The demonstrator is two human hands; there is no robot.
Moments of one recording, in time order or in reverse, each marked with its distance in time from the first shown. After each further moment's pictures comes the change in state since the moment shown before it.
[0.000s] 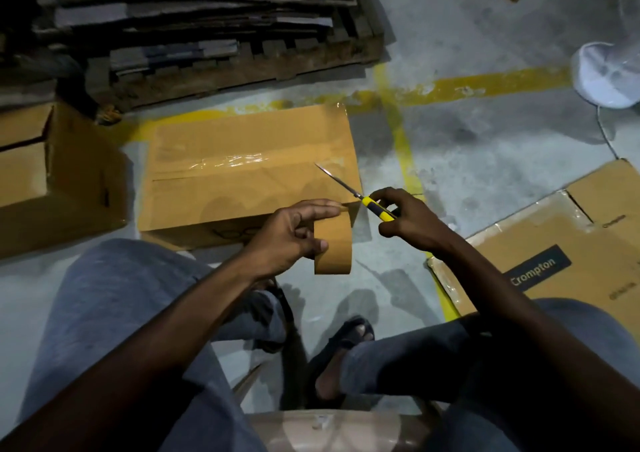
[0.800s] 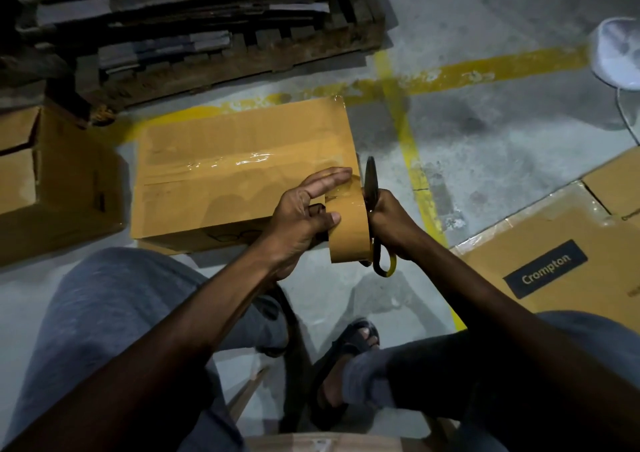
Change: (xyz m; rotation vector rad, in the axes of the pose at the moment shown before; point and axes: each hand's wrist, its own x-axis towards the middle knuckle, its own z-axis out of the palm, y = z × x) left_hand 0.049 0.001 0.013 -0.171 0.104 0.146; right_hand 0.041 0.004 0.035 0.404 -0.052 -0.033
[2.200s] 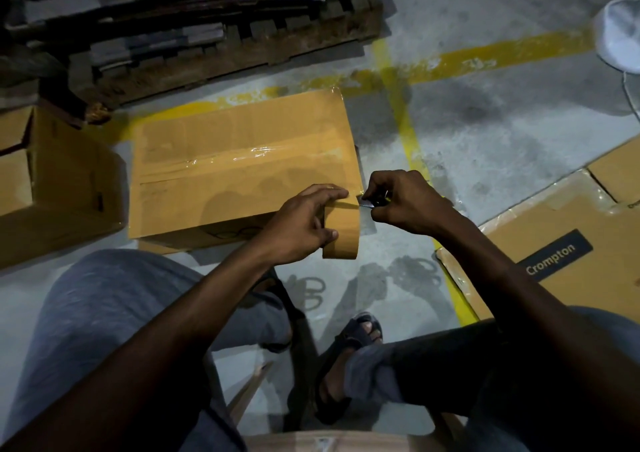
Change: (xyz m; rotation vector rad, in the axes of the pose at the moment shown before) left_hand 0.010 -0.011 -0.012 0.735 -0.154 -0.102; right_hand -0.009 -0.024 -0.039 -0.621 0.024 -0.158
